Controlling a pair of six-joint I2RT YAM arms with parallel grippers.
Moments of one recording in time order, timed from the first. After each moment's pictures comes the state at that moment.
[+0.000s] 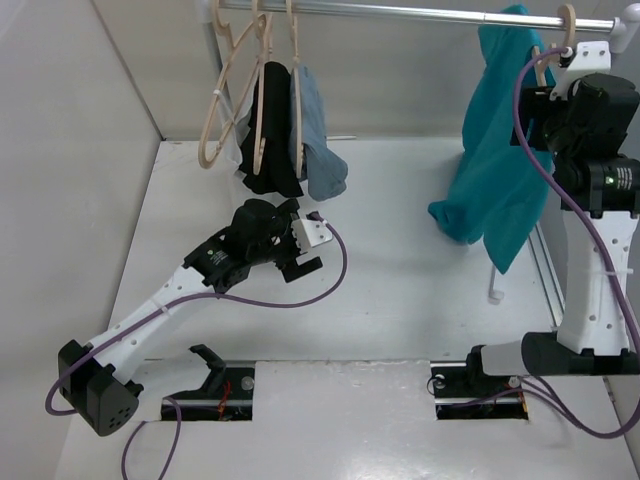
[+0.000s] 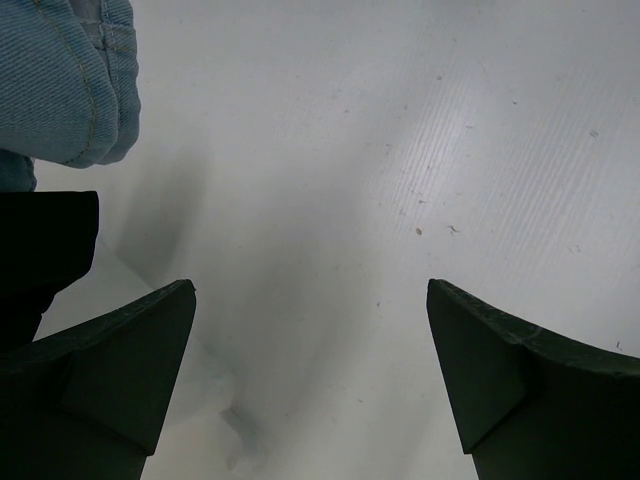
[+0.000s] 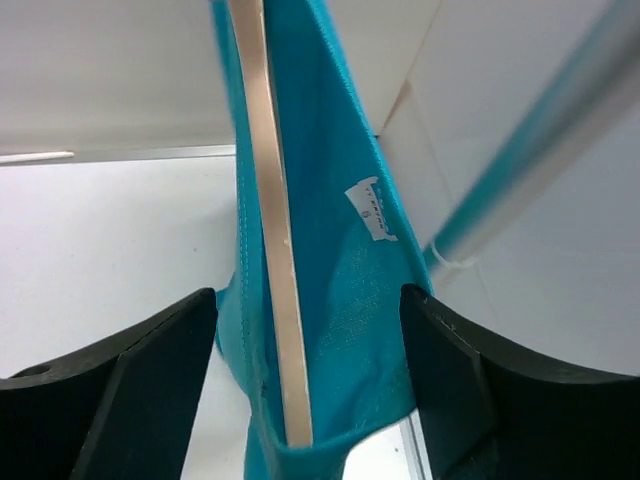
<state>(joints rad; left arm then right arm) -0.68 1.06 0.96 -0.47 0.22 0.58 -0.02 1.37 2.01 -0.88 0.21 -0.11</state>
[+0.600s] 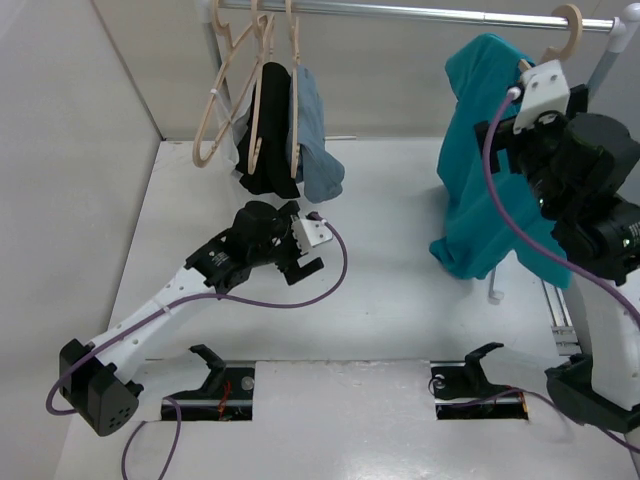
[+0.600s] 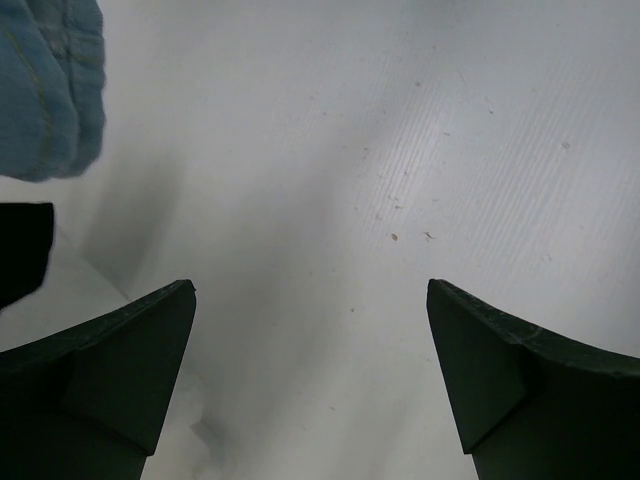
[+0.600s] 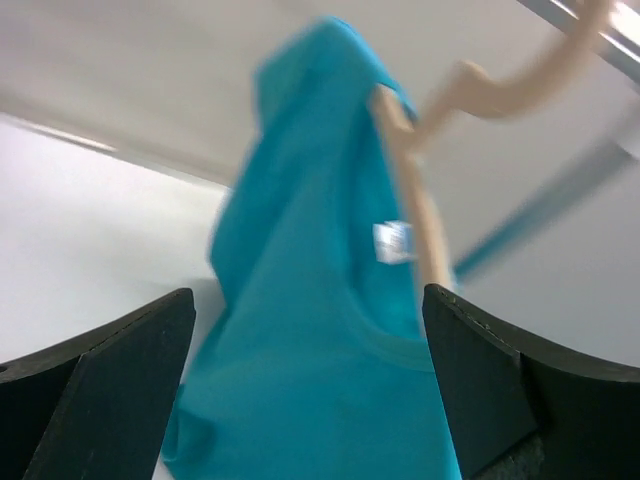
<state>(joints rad) -0.68 1.06 0.94 -0.45 0.24 0.54 0.39 1.19 1.98 -0.87 0.44 -0.41</state>
